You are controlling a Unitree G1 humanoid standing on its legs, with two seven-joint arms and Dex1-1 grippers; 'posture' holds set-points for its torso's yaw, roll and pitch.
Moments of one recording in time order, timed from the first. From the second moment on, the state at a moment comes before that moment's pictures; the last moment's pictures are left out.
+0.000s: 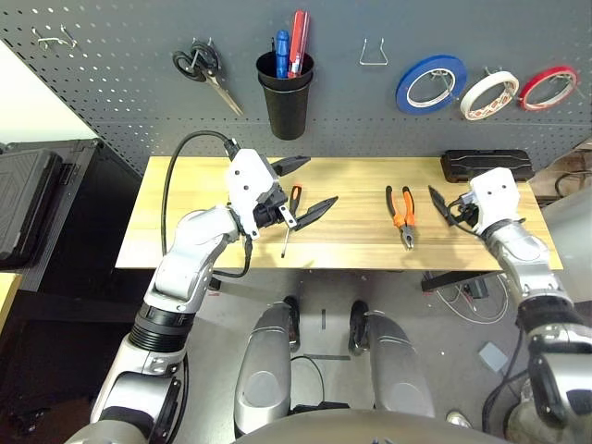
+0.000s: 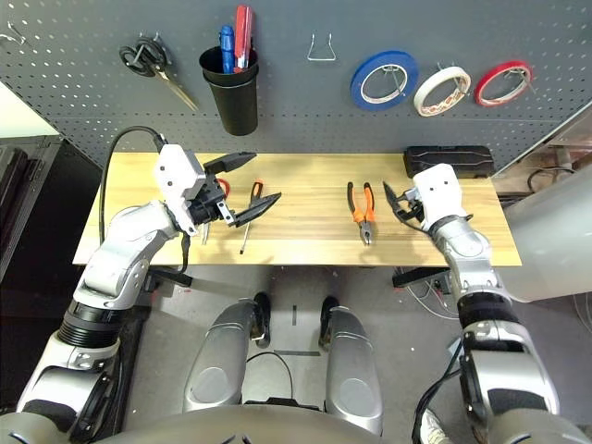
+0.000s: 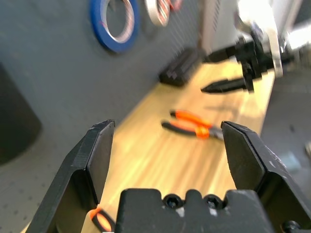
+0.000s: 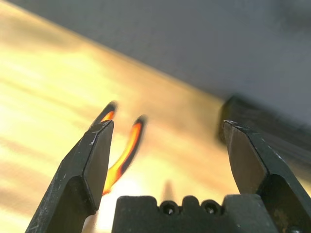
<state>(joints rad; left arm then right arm) -0.36 0.46 -0.20 -0.17 -0.20 0.20 -0.77 -0.32 -0.43 -0.09 0.49 0.08 -0.05 0.38</state>
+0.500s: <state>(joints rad) -0.43 0.54 -0.32 -0.03 -0.03 0.21 -0.89 -0.40 -0.37 -0.10 0.26 0.17 0.73 0.33</state>
